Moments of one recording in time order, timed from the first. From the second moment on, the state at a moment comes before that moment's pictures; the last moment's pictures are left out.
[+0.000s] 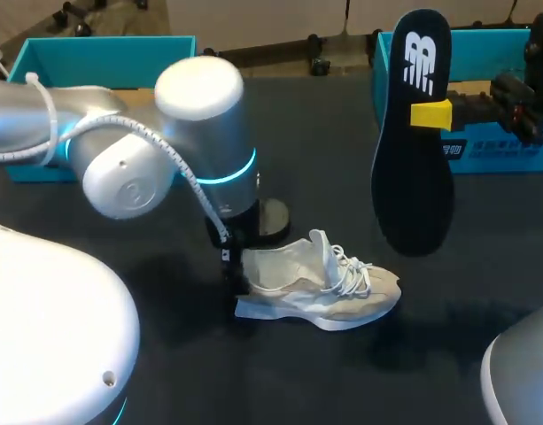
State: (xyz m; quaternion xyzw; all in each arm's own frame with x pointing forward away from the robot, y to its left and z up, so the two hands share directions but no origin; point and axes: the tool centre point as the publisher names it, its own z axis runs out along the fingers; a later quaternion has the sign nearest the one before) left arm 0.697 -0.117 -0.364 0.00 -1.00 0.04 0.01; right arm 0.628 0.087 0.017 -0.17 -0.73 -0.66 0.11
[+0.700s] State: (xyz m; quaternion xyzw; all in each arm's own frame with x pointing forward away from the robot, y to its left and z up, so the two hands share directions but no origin) left arm 0.727 -0.151 -0.322 -0.01 -1.00 0.08 -0.03; right arm 0.628 0.087 0.017 -0.17 -0.73 -0.66 0.11
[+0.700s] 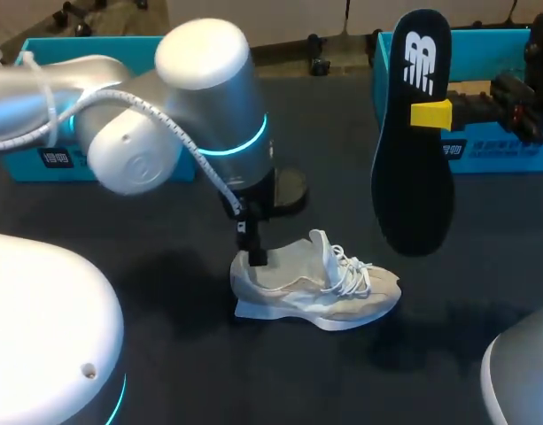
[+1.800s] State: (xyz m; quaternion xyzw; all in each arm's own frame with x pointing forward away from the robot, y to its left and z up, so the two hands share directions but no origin) left arm 0.736 -0.205 -0.385 0.01 -1.00 0.04 0.00; right arm 0.628 0.087 0.017 -0.17 -0.73 -0.66 0.11
